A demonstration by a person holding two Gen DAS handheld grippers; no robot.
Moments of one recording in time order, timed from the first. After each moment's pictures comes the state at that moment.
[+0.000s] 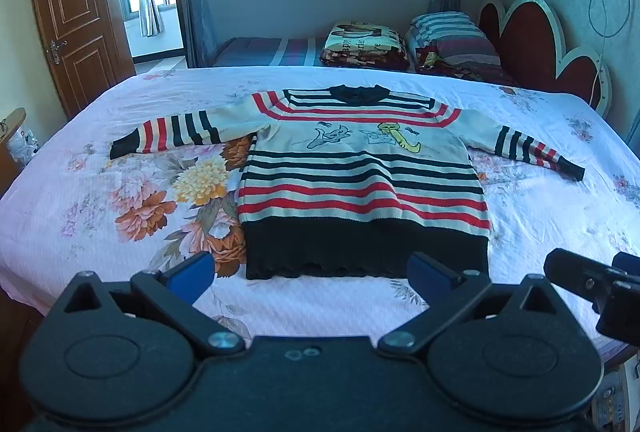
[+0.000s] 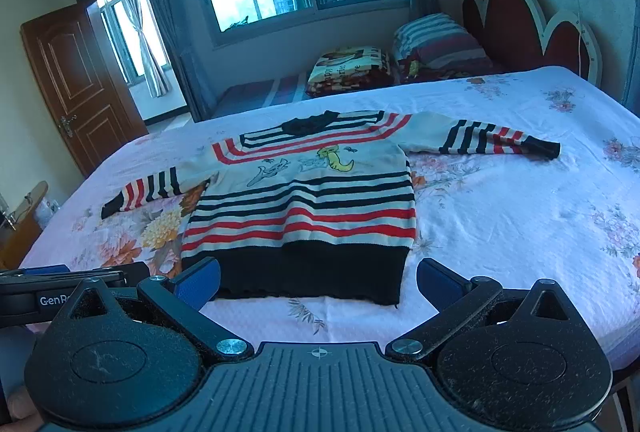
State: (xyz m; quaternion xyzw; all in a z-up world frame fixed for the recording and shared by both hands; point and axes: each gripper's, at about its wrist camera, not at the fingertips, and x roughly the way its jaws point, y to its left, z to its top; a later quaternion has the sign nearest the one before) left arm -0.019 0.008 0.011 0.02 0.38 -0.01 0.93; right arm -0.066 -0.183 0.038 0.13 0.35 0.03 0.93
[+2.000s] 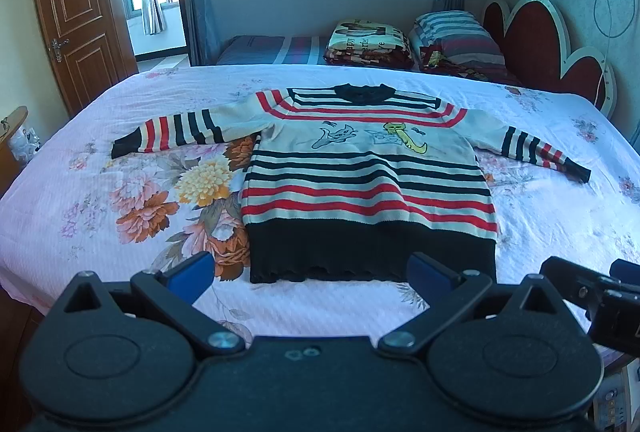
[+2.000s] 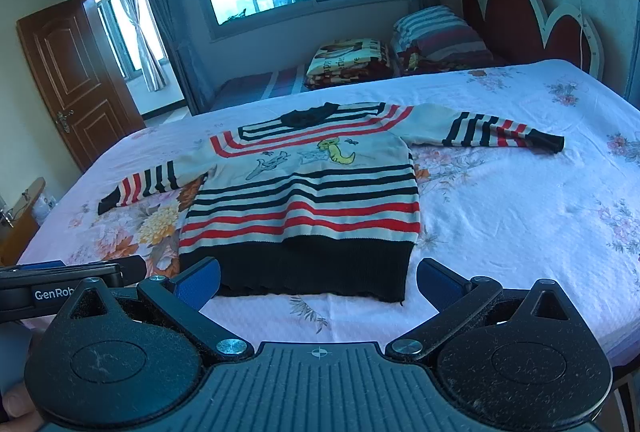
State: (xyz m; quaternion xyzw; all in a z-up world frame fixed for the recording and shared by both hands) left arm -0.015 0.004 0.010 0.02 0.38 0.00 0.93; right arm -0.059 -0.178 0.031 0.12 0.36 0.03 0.92
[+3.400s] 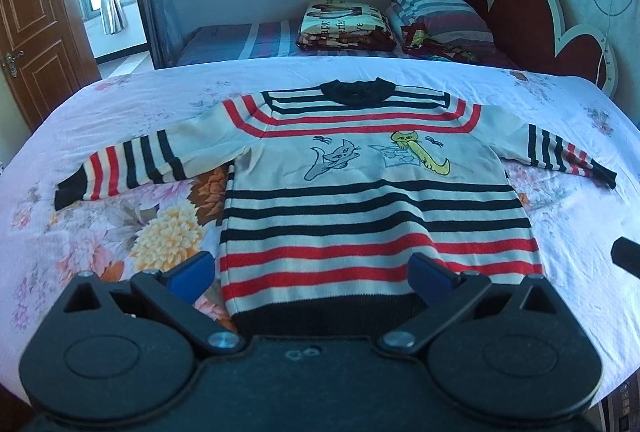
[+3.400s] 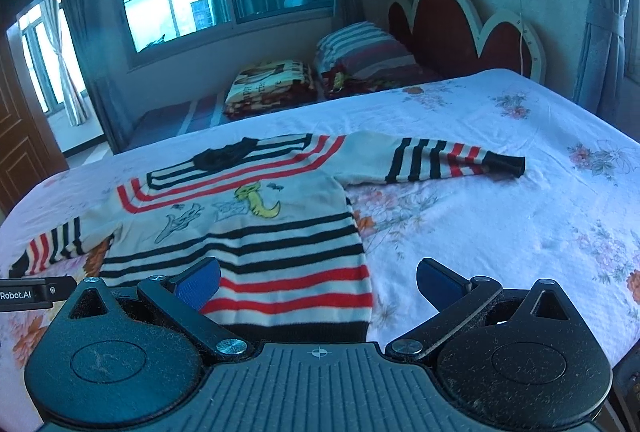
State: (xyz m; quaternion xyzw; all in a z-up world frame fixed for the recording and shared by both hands) left arm 0.145 0.020 -0.024 0.05 0.41 -0.05 0.91; right arm 0.060 -0.202 -0.005 0.12 0.34 -0.11 0.93
